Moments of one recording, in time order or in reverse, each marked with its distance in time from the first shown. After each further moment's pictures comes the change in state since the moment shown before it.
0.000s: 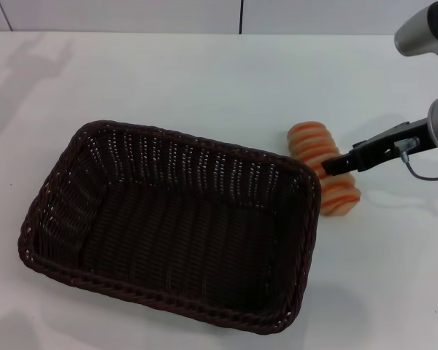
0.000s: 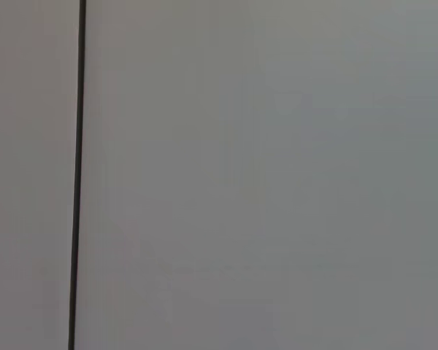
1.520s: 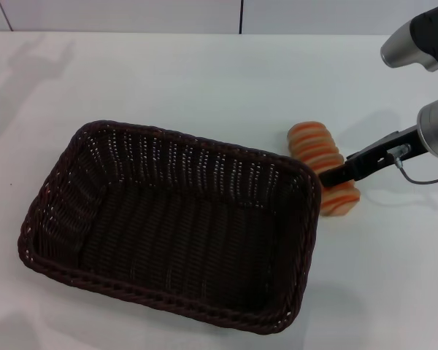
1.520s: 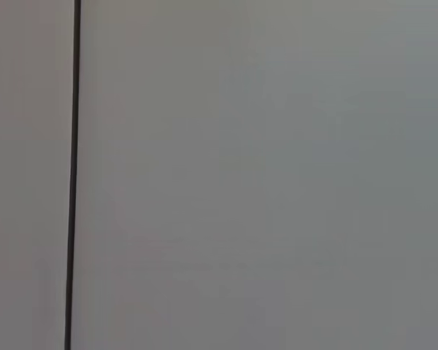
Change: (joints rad) left arm 0.003 -0.008 -0.004 0.002 -0.009 -0.005 0.023; right arm 0.118 0.001 0.089 -0.242 0.001 -0.009 -0.145
